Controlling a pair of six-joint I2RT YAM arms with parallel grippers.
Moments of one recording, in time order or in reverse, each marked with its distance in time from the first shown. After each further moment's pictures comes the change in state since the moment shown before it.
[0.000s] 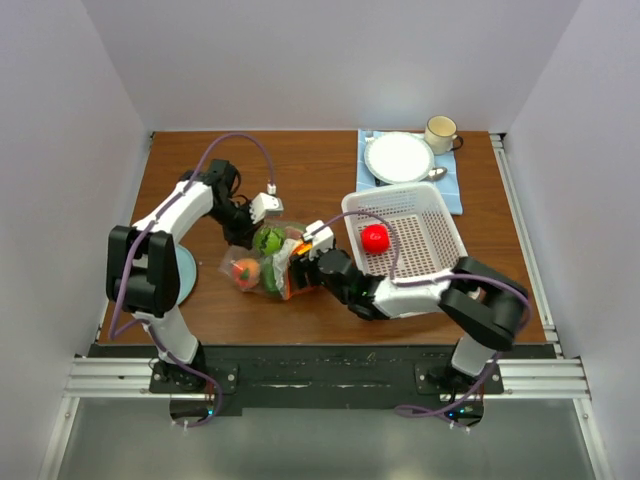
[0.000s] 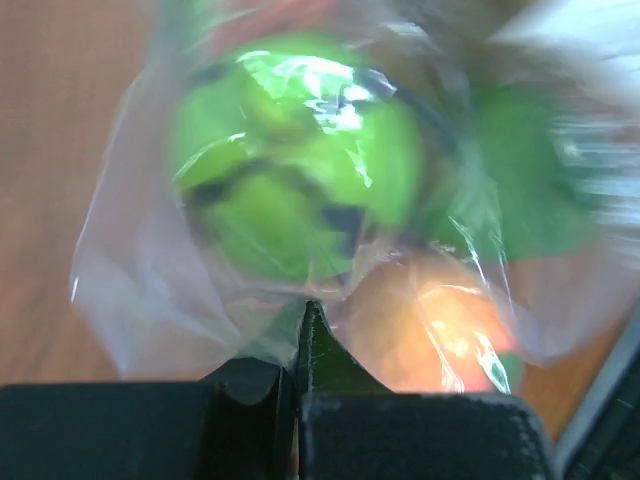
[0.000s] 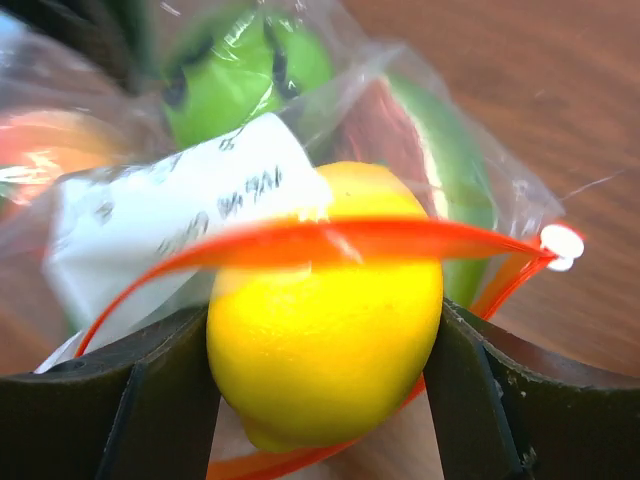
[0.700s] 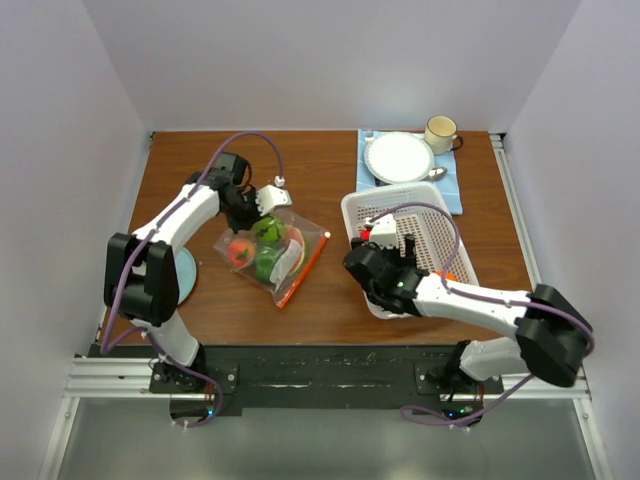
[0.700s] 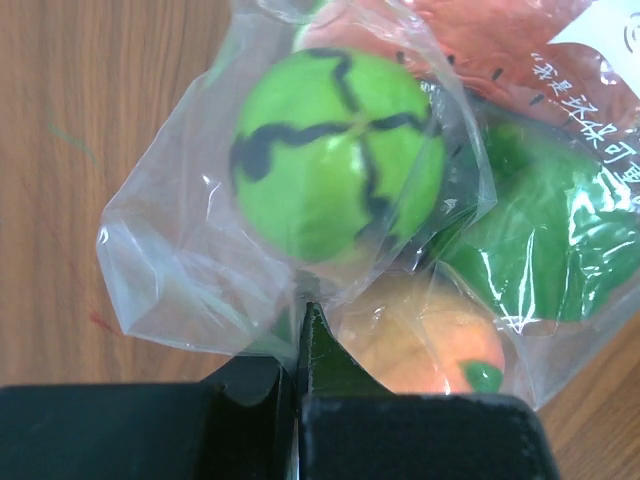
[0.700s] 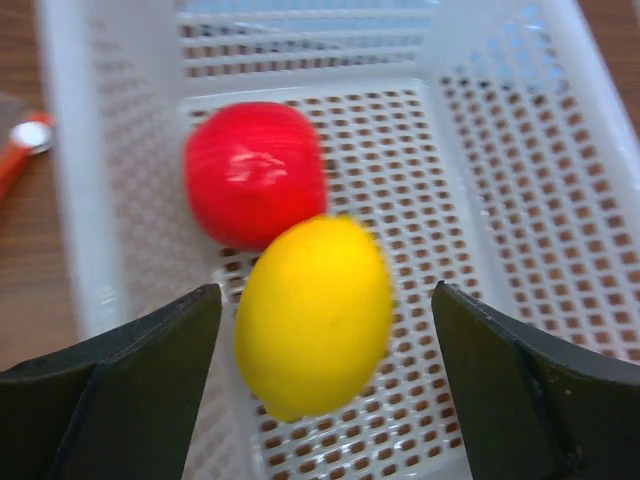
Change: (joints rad) left arm -0.062 -0.049 -0.010 0.223 -0.261 -0.075; right arm -0.071 -0.403 -0.027 -0.821 0.613 0.251
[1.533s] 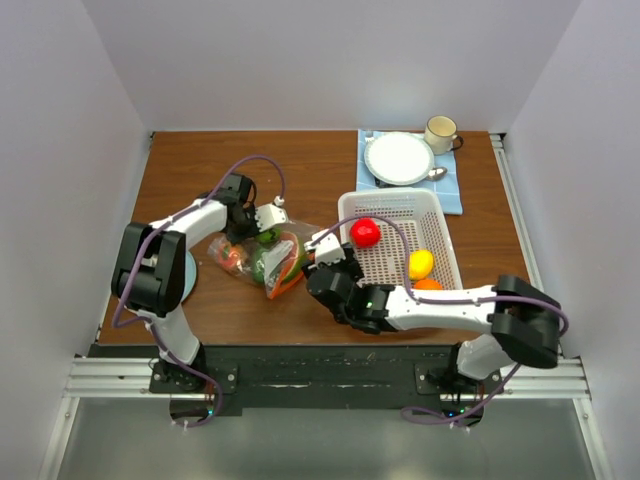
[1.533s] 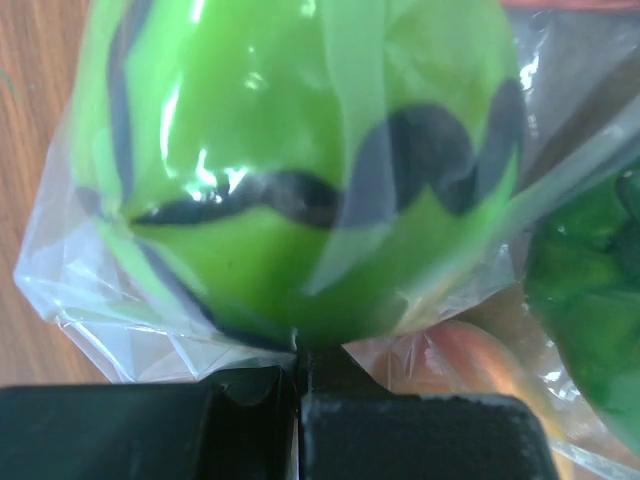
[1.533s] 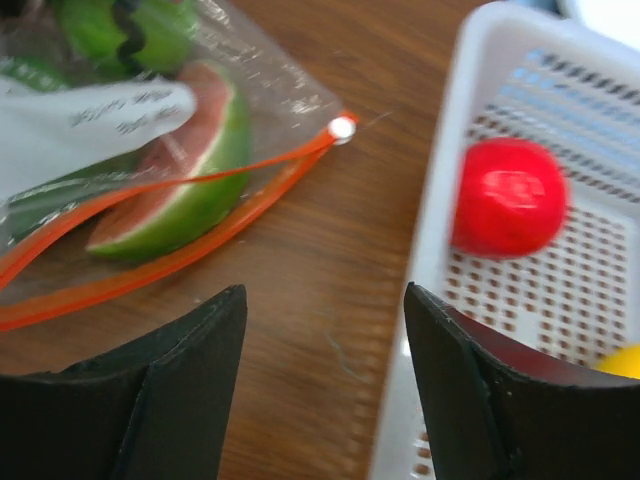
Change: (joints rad) left arm -0.010 0.069 -0.189 0.253 -0.209 0.032; right arm 0.256 0.166 0.113 0.260 -0.089 -0.209
